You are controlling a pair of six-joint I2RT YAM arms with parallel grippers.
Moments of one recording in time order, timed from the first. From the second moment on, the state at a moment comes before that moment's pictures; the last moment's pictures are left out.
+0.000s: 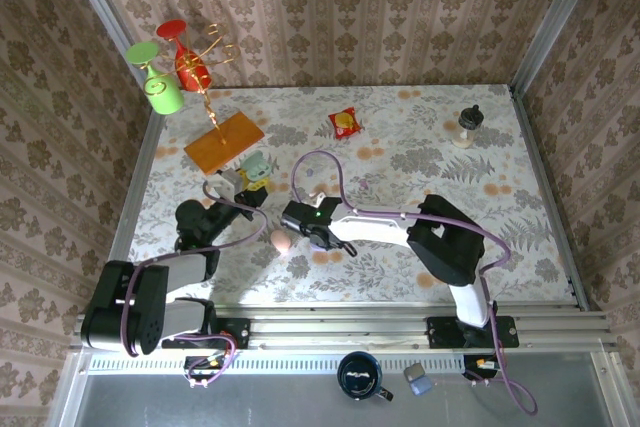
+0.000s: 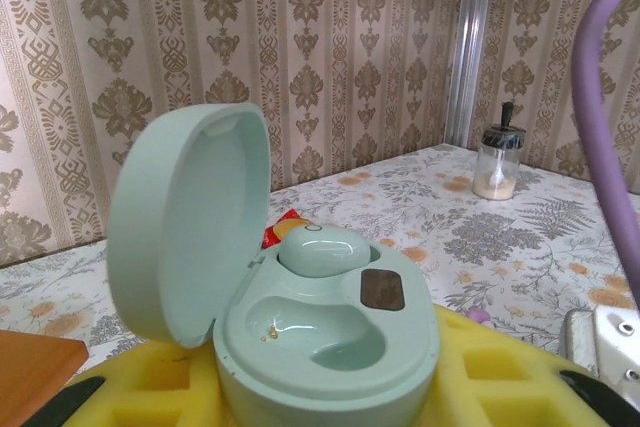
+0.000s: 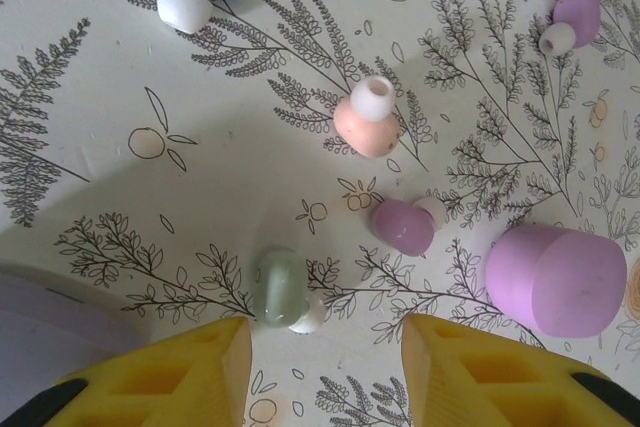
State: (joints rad) left arm -0.19 1.25 0.19 1.18 0.58 -0.07; right arm 1.02 1.99 1.38 -0.88 0.58 0.47
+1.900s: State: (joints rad) left arm -0.19 1.26 0.19 1.18 0.61 -0.07; right arm 1.00 2.03 1.38 -0.86 0.56 0.42
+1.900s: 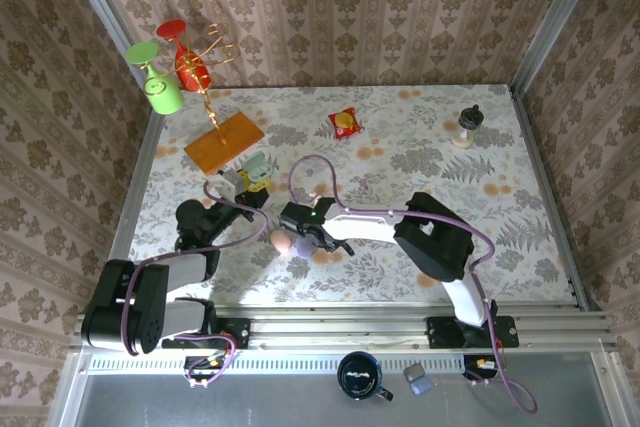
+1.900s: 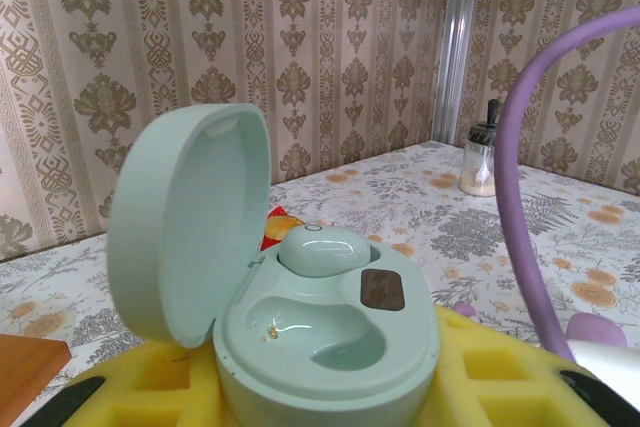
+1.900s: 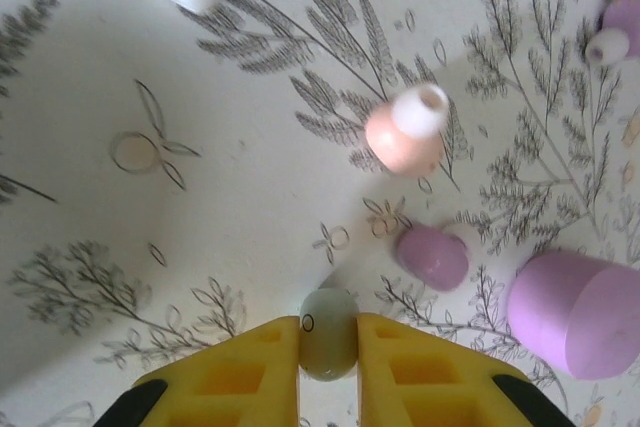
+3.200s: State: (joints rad) left arm -0.62 1.58 0.40 1.18 0.47 0.06; right arm 0.49 1.19 0.84 -0.24 -0.28 0.73
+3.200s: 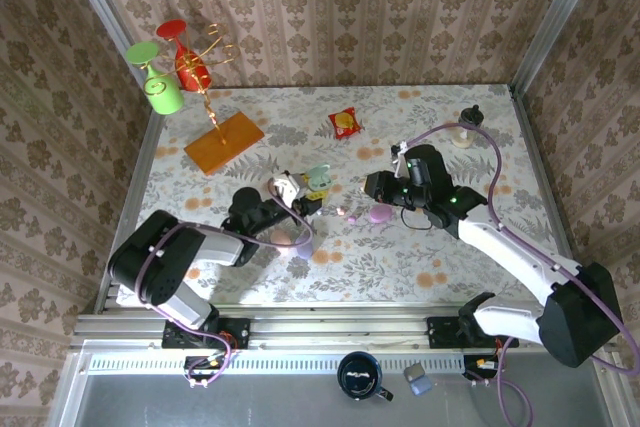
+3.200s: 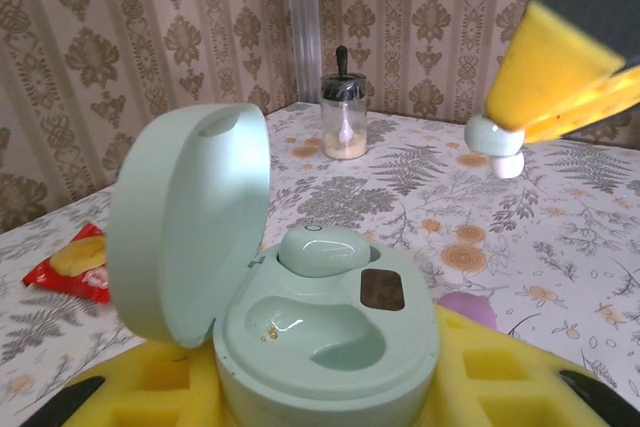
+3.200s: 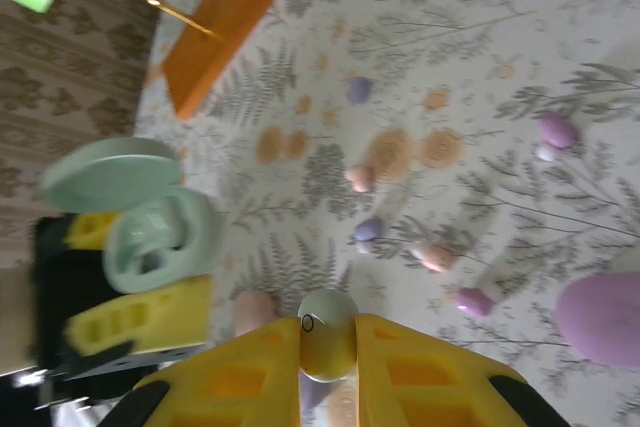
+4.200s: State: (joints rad) left arm -0.73 1.69 0.55 1.18 0.49 0.12; right arm 0.54 1.27 0.89 -0.08 -0.42 0.80
